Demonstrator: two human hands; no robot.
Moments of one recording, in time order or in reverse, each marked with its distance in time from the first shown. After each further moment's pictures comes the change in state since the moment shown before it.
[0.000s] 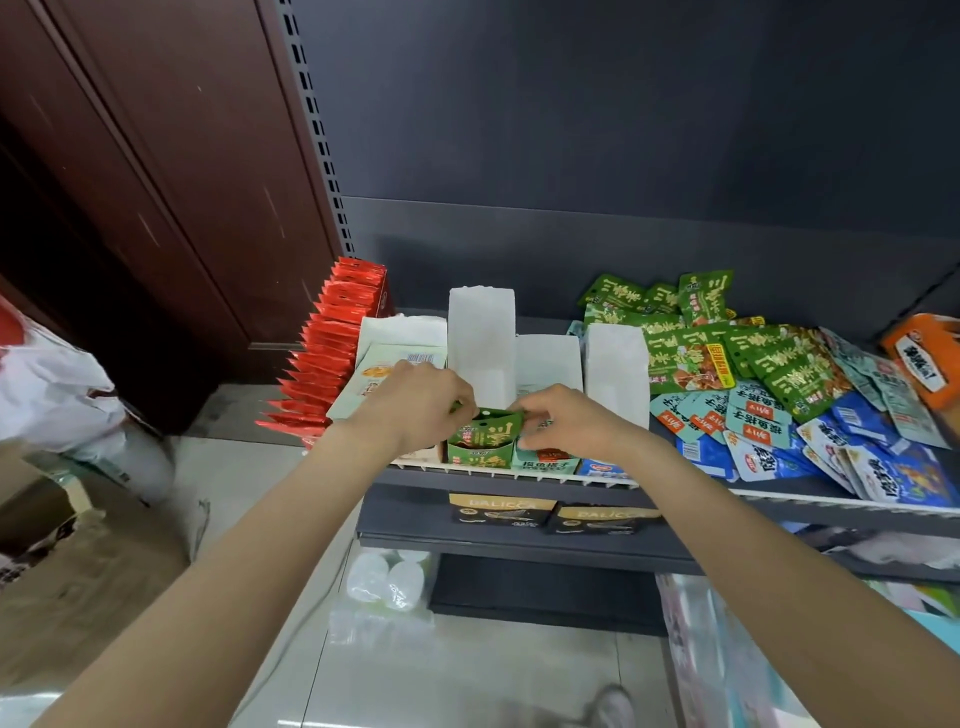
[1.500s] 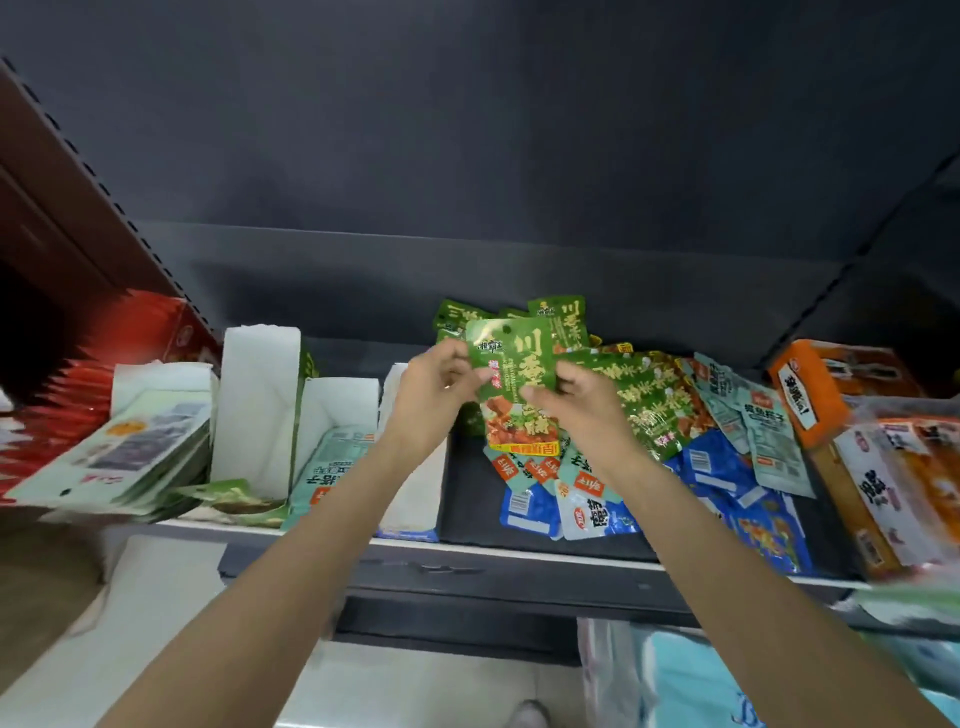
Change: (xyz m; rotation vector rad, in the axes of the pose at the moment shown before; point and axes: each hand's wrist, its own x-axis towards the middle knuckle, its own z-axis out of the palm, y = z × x) left_hand 0.178 0.206 0.037 -1.123 0.404 -0.197; right_hand -0.071 0.152 -0.173 0.577 0.488 0.006
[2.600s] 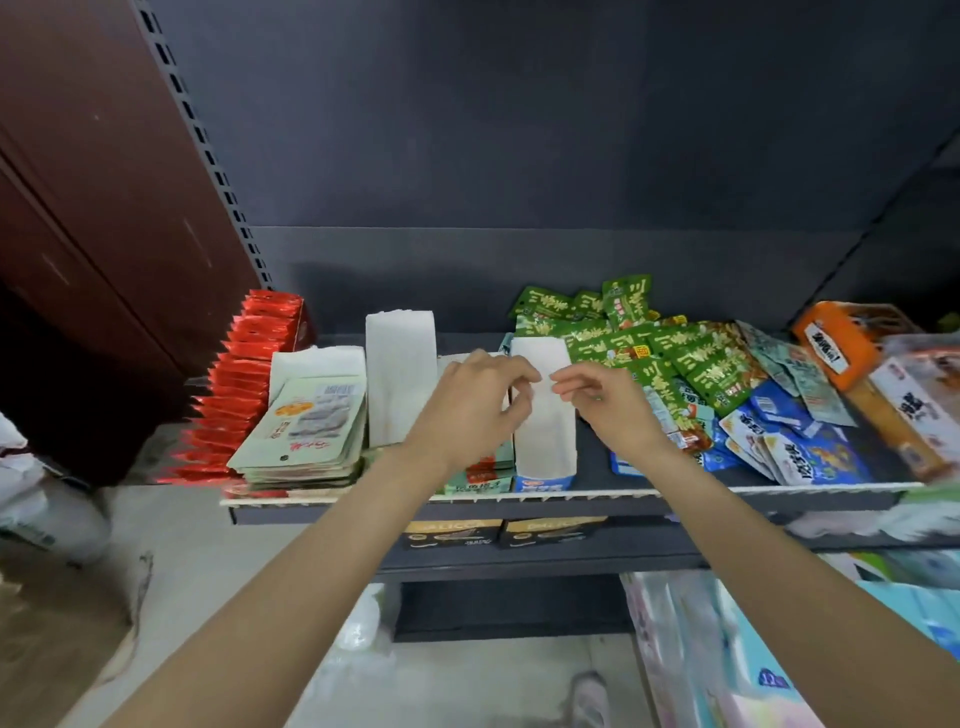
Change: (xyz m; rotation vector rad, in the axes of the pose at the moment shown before) left_hand -0.071 -0.005 -0.147 0.670 -0.281 0.455; right_hand -0.038 -0.008 0.135 -0.371 0.140 -0.140
